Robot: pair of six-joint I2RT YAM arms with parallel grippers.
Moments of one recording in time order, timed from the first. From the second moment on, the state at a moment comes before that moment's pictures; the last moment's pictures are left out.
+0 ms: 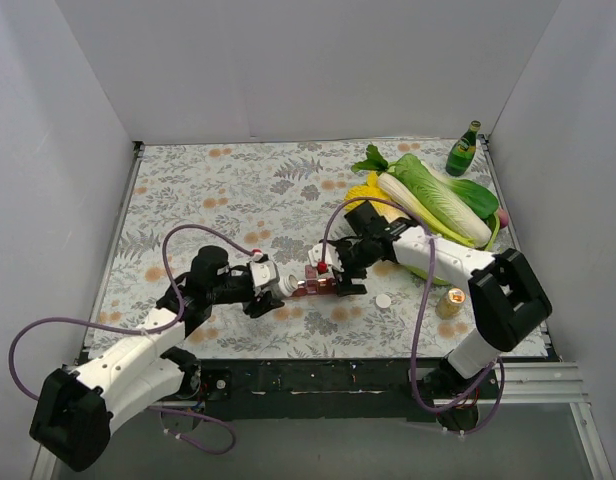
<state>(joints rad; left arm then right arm) -0.51 0.84 0.41 -0.08 0.70 0.44 0.69 1.64 1.04 -0.57 -0.61 -1.12</state>
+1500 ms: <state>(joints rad) -0.71 1.52 0.95 -0.60 0.33 0.51 0.16 1.32 0.93 -0.66 -1.02 -0.99</state>
